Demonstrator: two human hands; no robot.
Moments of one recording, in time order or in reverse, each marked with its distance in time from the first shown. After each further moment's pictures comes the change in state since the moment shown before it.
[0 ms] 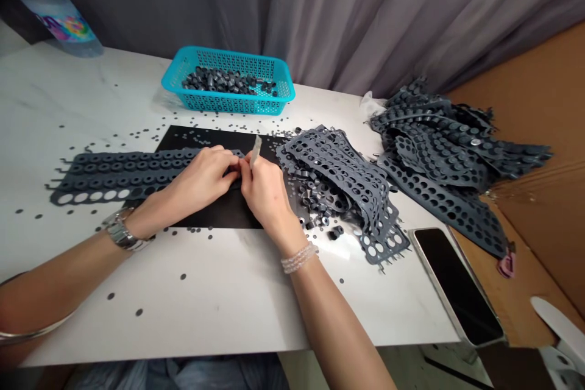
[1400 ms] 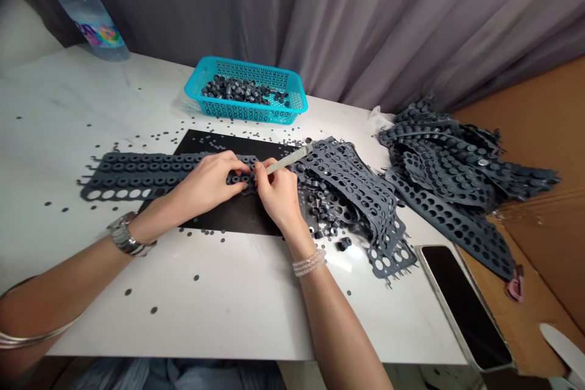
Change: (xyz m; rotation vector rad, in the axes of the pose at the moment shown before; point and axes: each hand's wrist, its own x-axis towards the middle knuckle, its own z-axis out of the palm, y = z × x) left_hand -0.010 -0.014 -0.003 -0.217 0.010 -0.087; right_hand 0.002 0.009 0.006 0.285 0.006 0.167
